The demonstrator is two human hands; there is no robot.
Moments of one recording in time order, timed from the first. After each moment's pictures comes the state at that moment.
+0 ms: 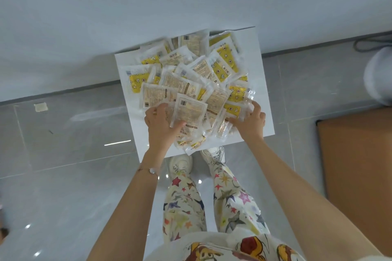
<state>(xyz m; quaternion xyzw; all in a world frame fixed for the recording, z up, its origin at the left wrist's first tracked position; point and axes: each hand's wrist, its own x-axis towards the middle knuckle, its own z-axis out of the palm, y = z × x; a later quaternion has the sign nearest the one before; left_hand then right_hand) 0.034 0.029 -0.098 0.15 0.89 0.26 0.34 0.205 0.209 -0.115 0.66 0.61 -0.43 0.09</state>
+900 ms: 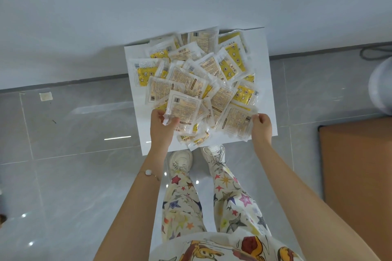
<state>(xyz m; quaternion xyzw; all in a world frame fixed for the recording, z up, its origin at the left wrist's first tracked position) 0.041 0.013 -0.099 -0.08 0.82 0.44 0.37 0.221 0.204 -0.105 0.71 0.51 -0.48 -0.02</state>
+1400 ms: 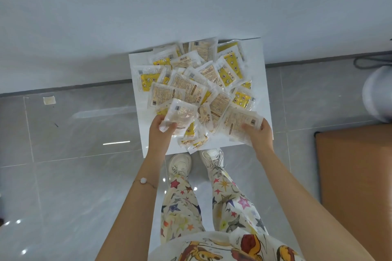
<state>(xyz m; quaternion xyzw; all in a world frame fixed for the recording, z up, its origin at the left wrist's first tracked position) 0.040 0.005 -0.077 -0.06 0.79 0.48 0.38 0.226 0.205 -0.073 0.66 0.52 -0.55 -0.02</state>
